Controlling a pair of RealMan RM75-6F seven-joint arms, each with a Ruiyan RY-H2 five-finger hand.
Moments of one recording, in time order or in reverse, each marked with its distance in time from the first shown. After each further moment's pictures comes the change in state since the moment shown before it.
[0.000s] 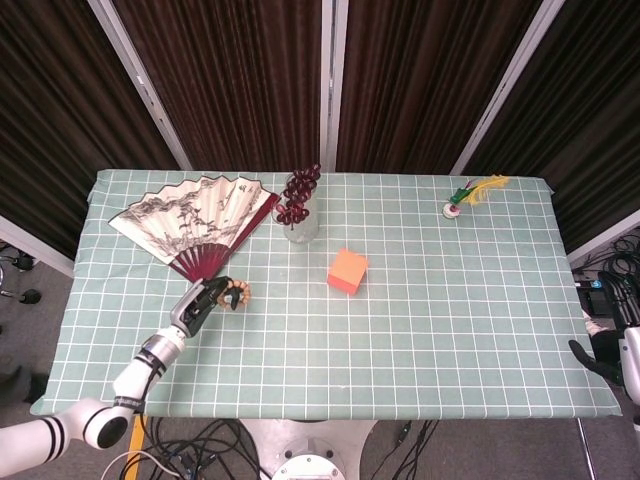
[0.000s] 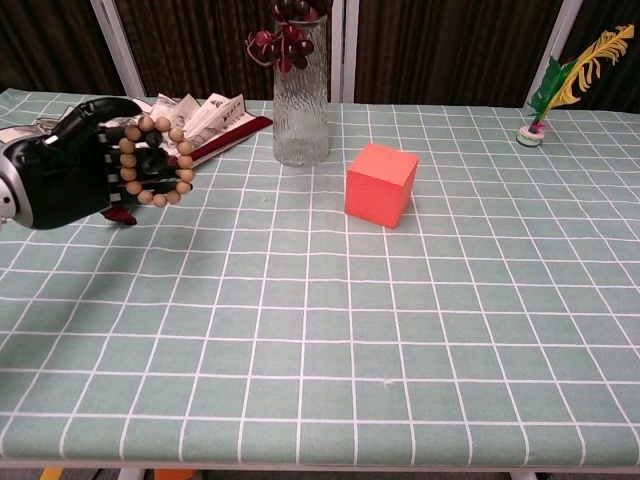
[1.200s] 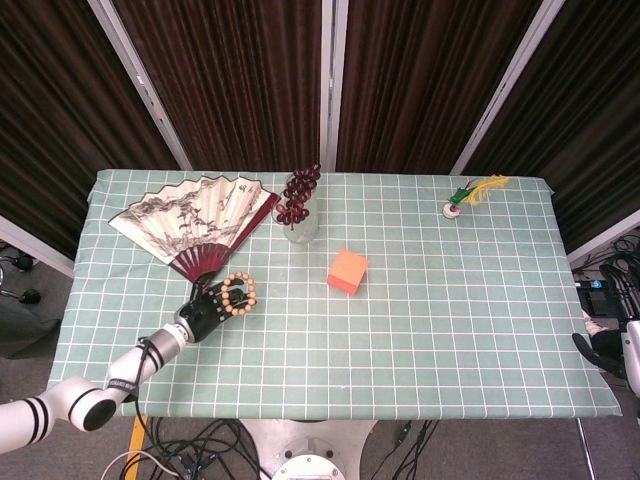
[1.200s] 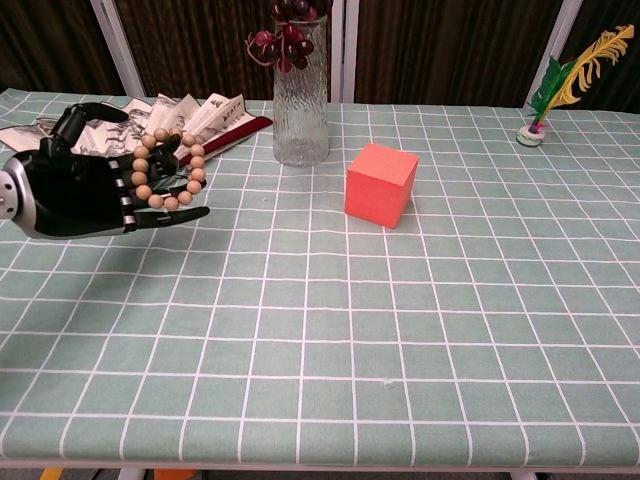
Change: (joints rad) left arm -0.107 0.141 0.000 -0.082 -0.030 -0.299 -0.638; right arm 0.016 0.028 0.014 -0.011 0.003 -0.014 -0.007
